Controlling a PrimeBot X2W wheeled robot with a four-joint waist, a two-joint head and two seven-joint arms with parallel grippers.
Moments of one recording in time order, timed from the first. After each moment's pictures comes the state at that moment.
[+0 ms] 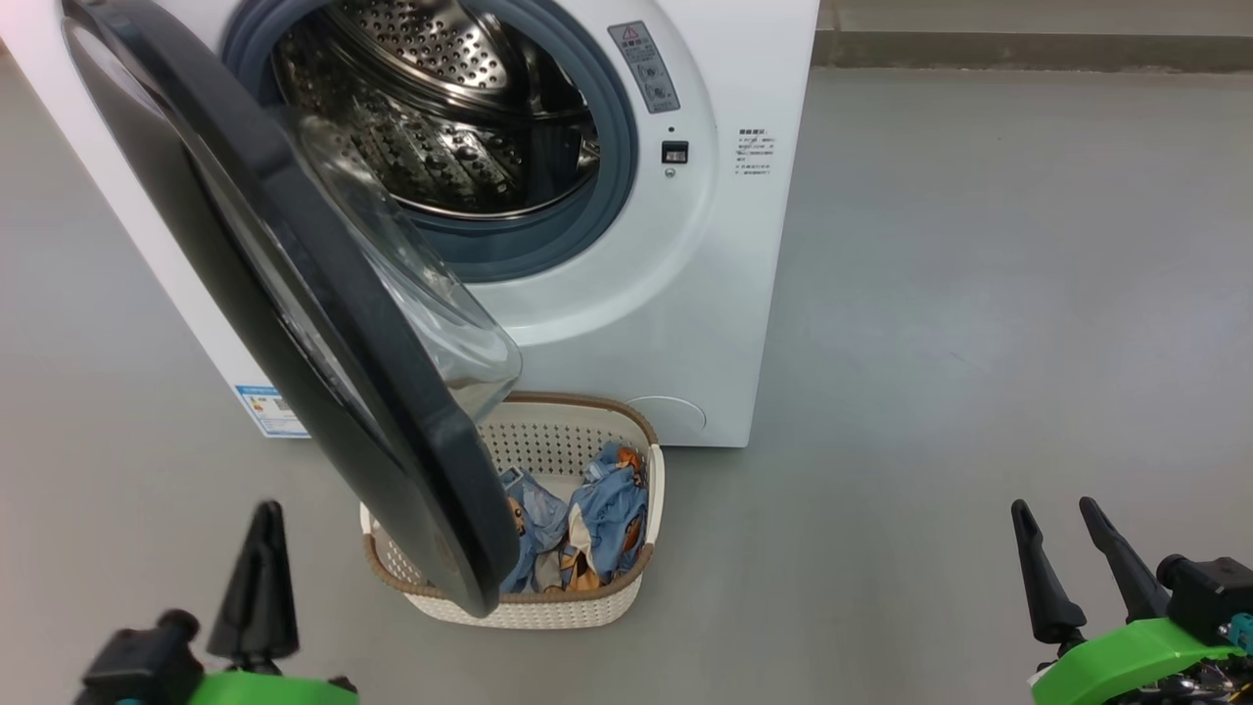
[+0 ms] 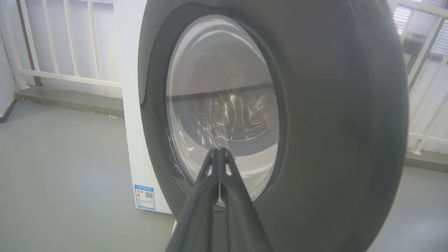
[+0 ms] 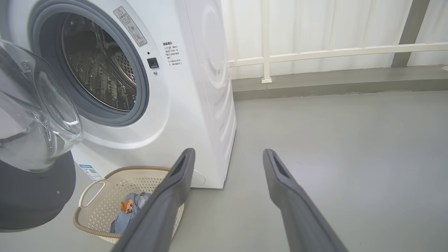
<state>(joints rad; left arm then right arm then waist) -0.07 0.04 0.03 0.25 -0.28 -0.13 -0.26 -0.03 -0.22 0.07 0.35 0.42 0.12 -0.25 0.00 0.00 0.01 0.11</state>
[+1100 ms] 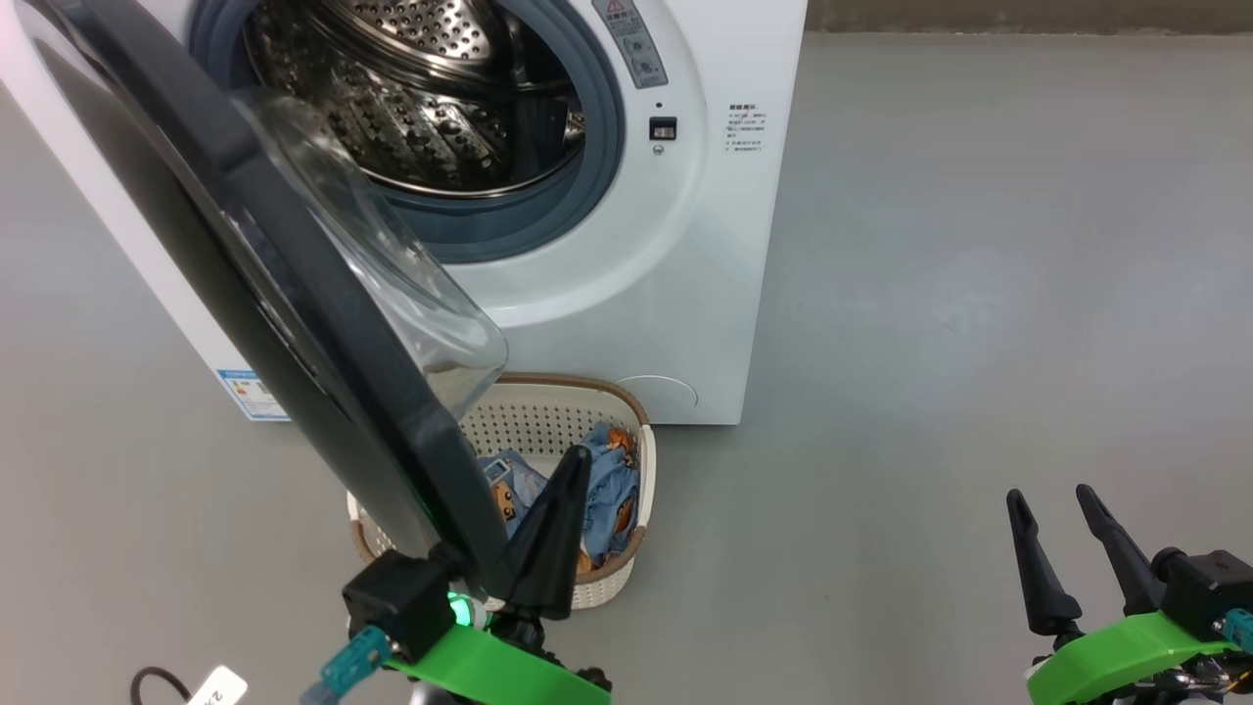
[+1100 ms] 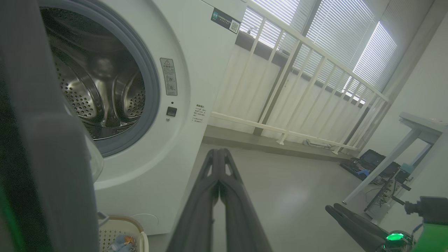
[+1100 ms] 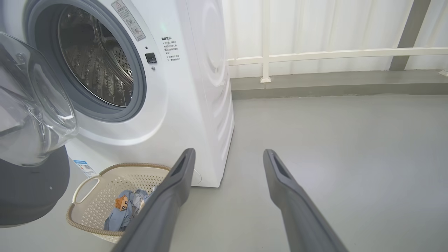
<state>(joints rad) -0.15 0.05 -0.49 0.01 -0.53 -0.03 -0.15 -0.03 -0.21 0.05 0.32 0.37 0.12 -0.25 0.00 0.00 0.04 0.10</state>
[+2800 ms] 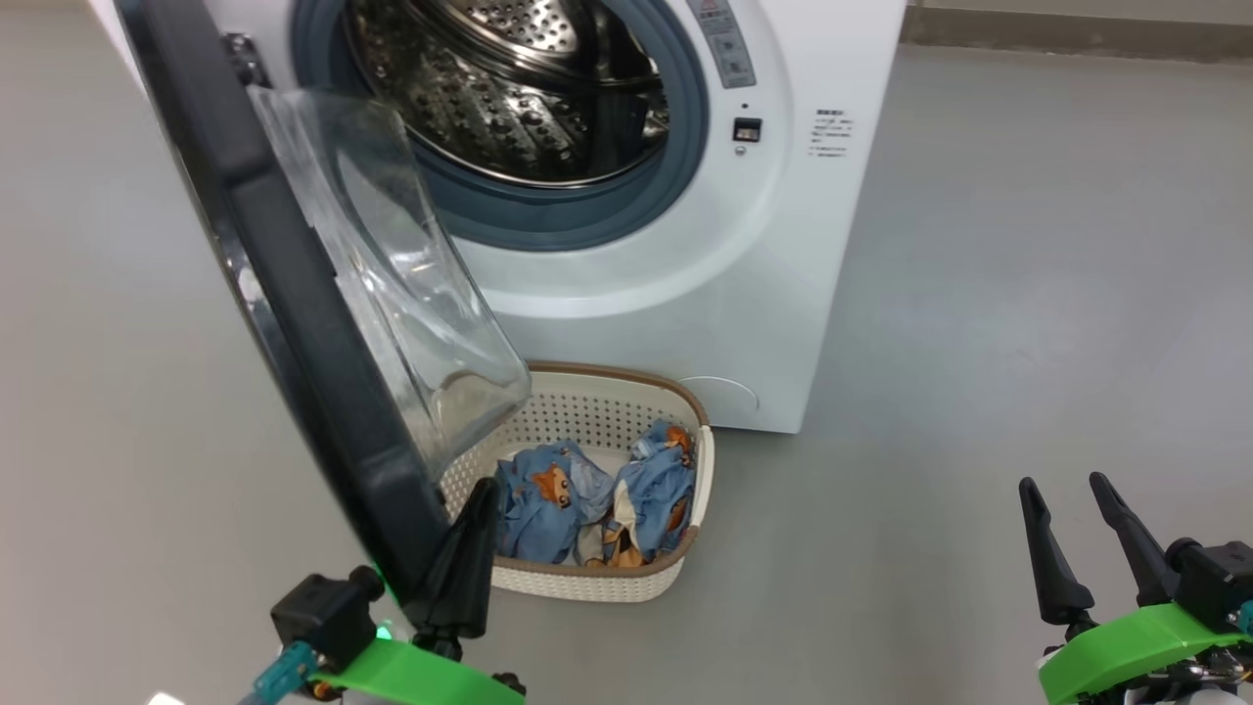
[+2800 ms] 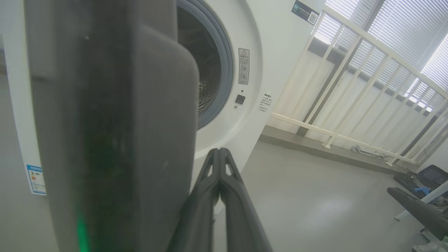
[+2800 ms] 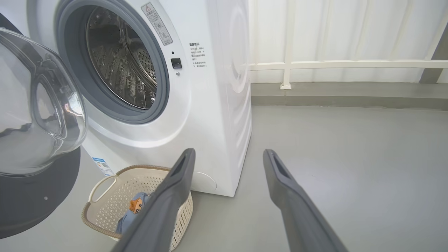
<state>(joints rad) -0.17 0.07 -0.36 0.28 -0.56 -0.01 -0.25 -0.04 -0.23 0.04 0.31 0.37 0.12 -0.25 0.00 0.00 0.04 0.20</state>
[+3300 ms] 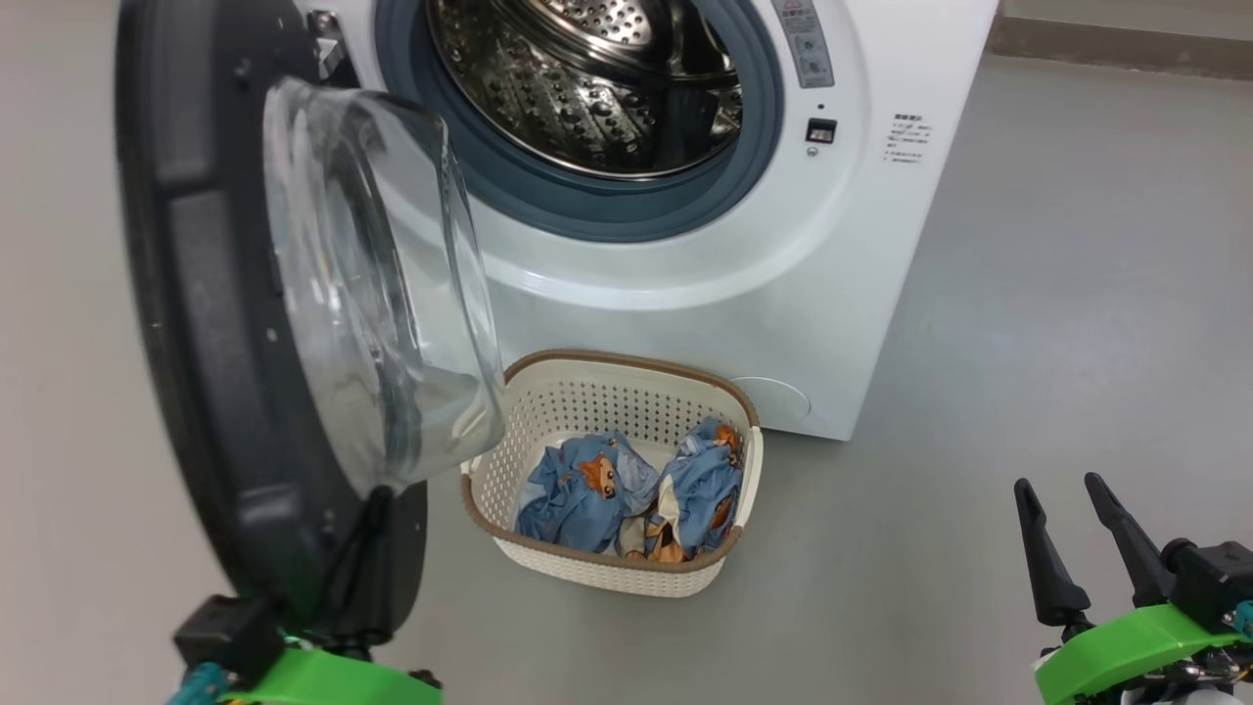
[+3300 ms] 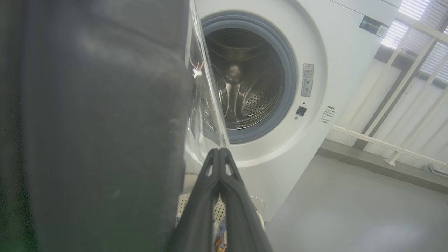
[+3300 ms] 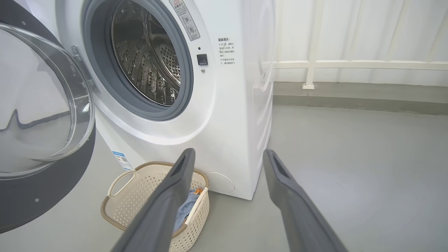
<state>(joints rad) -0.12 0.14 -0.28 0.23 -0.56 0.07 -0.25 -0.04 -0.23 0.05 0.31 0.37 0.12 -0.25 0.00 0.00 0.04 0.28</state>
